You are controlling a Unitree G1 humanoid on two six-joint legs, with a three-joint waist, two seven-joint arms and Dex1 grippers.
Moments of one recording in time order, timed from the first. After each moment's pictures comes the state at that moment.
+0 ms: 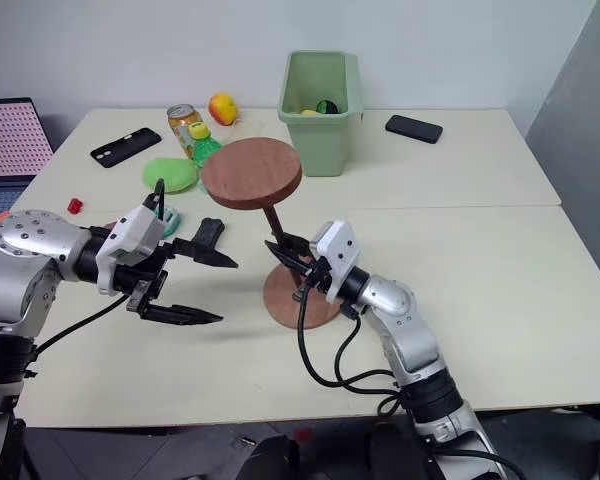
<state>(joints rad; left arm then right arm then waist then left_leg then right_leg) -0.53 0.99 -0.03 0.01 -0.45 0.32 -1.61 -0.46 -0.05 0.27 -0.03 0.18 0.08 0.62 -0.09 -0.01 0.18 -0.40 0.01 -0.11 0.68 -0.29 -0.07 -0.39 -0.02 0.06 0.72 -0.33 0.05</state>
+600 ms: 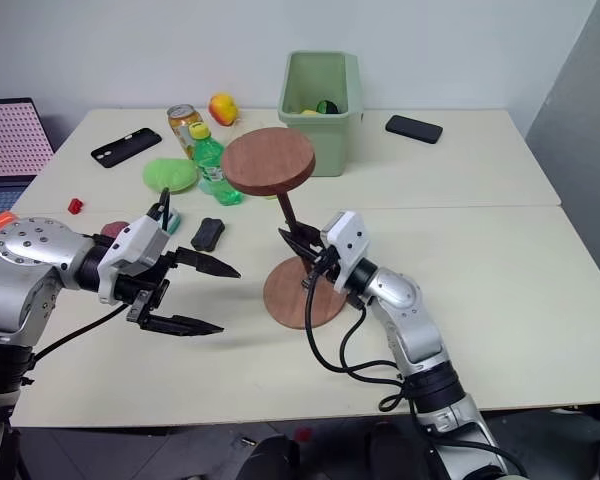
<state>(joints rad) -0.51 1.00 -0.03 -0.03 -0.46 0.34 -1.60 -0.49 -0.05 0.24 0.02 0.18 0.07 0.61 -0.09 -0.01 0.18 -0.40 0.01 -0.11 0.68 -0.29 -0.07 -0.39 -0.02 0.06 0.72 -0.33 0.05</state>
